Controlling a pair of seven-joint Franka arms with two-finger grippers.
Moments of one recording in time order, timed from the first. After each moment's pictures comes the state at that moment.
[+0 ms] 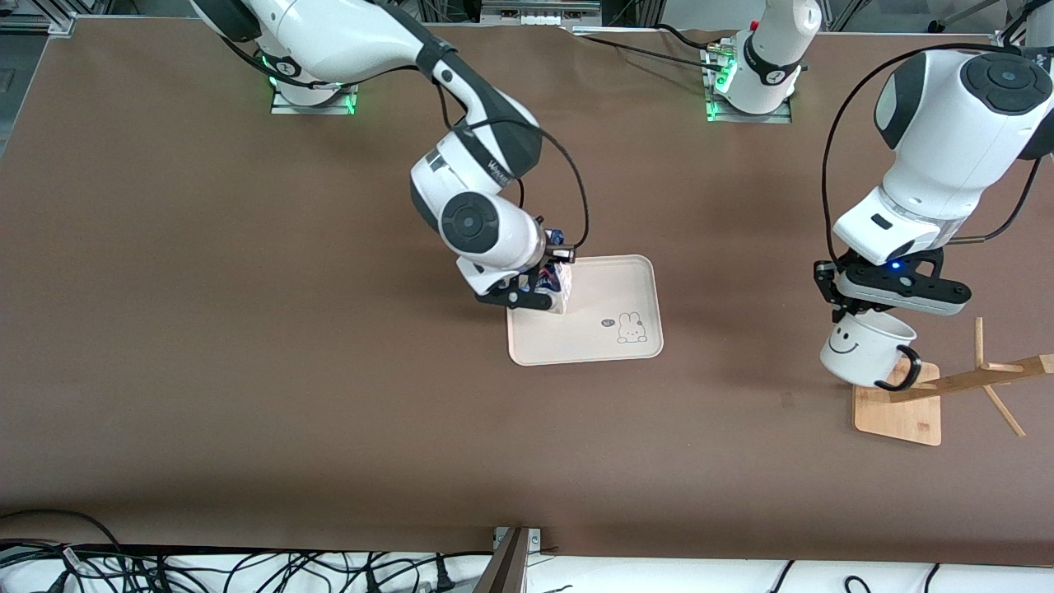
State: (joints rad) left arm 0.03 0.08 -0.19 -1.88 0.15 2.23 0.05; right arm 0.59 0.82 0.17 -1.12 0.29 1.92 0.78
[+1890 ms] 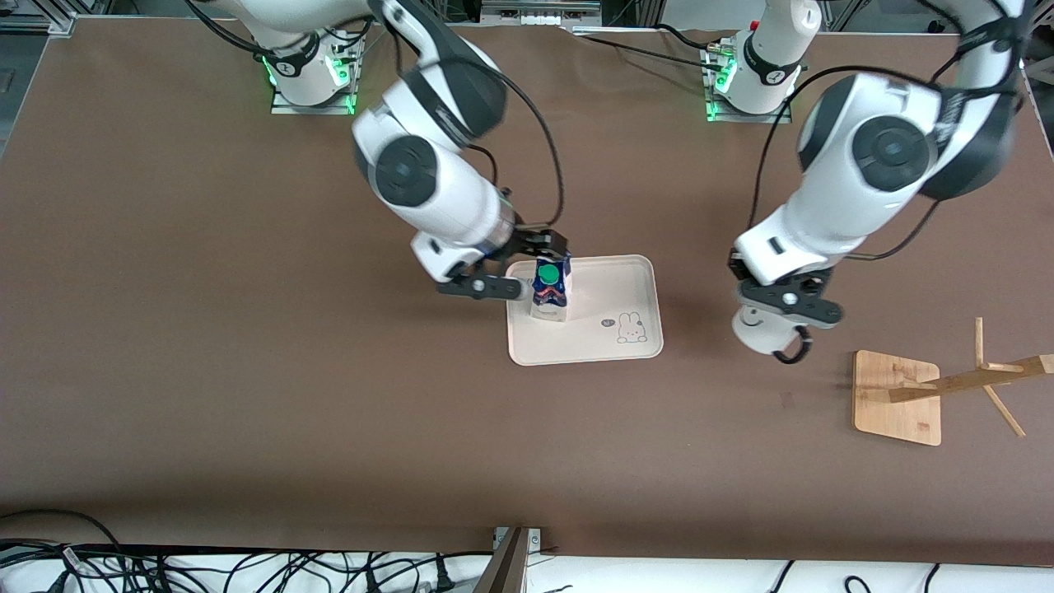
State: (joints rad) left arm -0.06 0.26 -0.28 -1.72 0.11 1.96 -0.04; right arm 0.59 0.61 0.06 -1.15 0.29 1.82 0.73
